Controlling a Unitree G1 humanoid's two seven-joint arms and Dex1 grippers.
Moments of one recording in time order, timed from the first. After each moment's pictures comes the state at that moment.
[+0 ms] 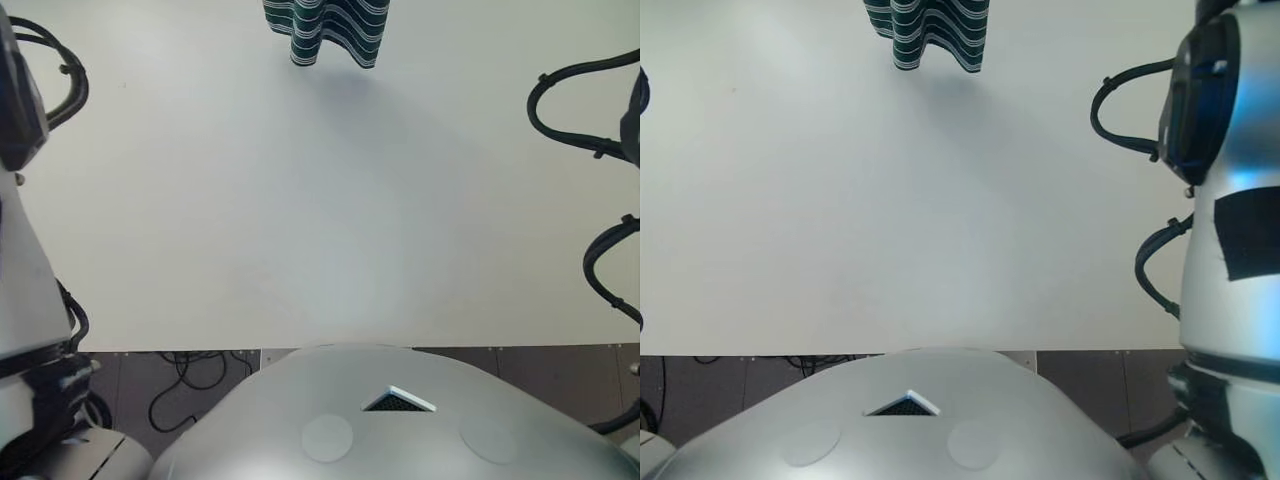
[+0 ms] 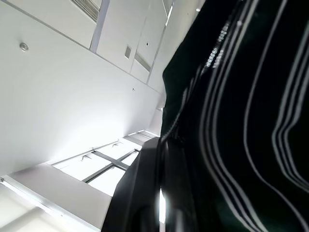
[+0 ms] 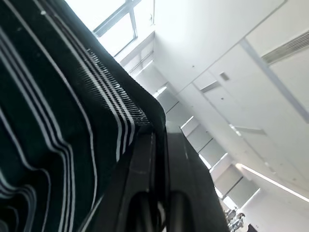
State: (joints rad) left arm -1.64 0.61 -0.30 1.29 0.52 -0.39 -0.23; right arm -1.56 -0.41 0.14 1.30 -0.32 -0.39 0.15
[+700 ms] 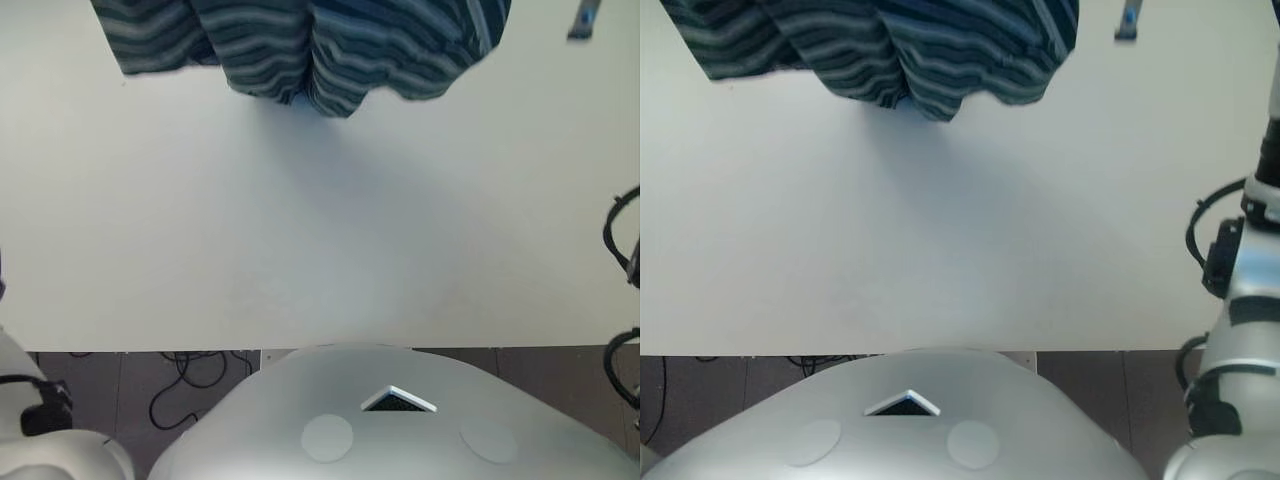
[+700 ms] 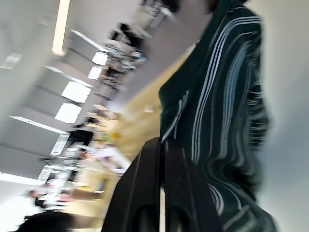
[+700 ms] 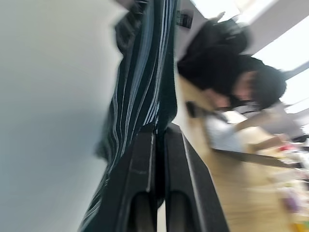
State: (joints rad) left arm -0.72 1.11 0.12 0.01 -0.39 0.13 -1.38; right arm -0.75 -0.84 0.09 -0.08 0.32 0.23 1.34
